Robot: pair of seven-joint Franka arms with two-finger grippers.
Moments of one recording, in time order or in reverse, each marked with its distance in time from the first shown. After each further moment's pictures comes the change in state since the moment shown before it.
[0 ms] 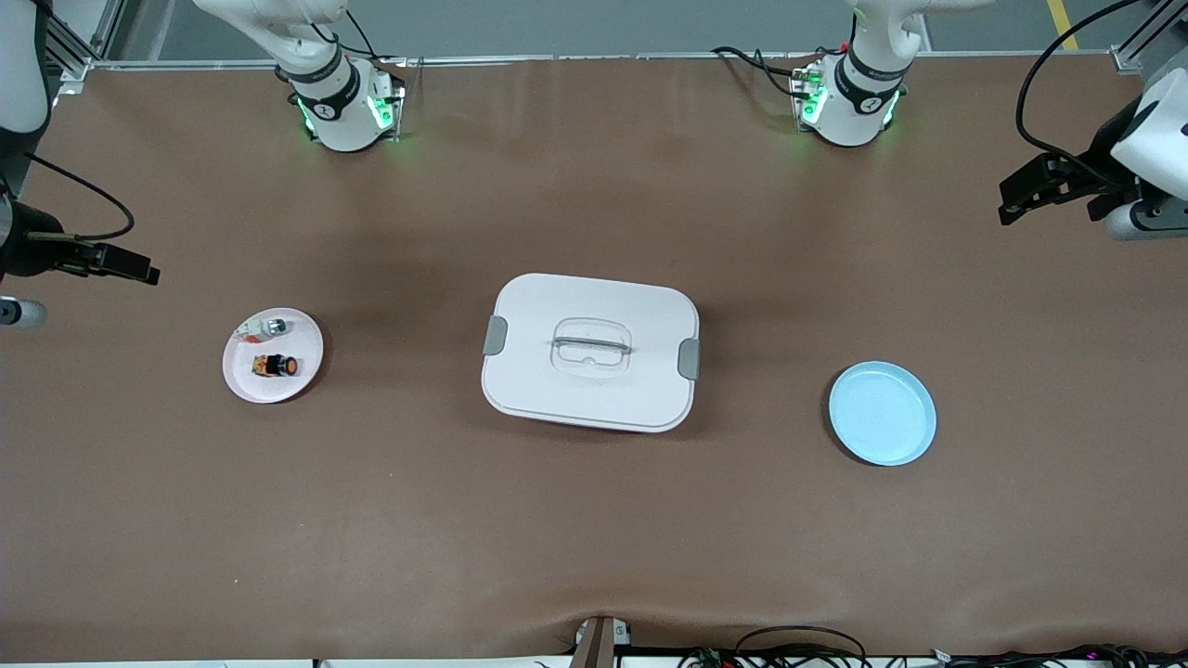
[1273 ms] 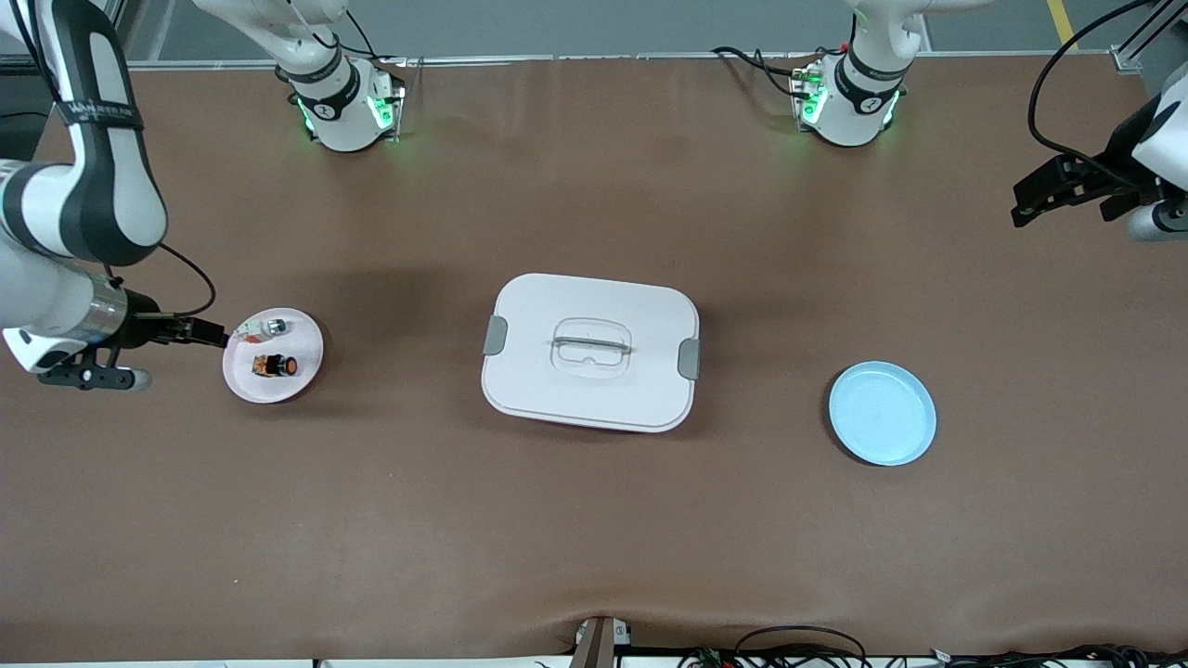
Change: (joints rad) left arm 0.020 0.000 0.004 0.004 0.000 0.005 0.000; right arm 0.001 0.151 0.007 -0.240 0.023 0.449 -0.059
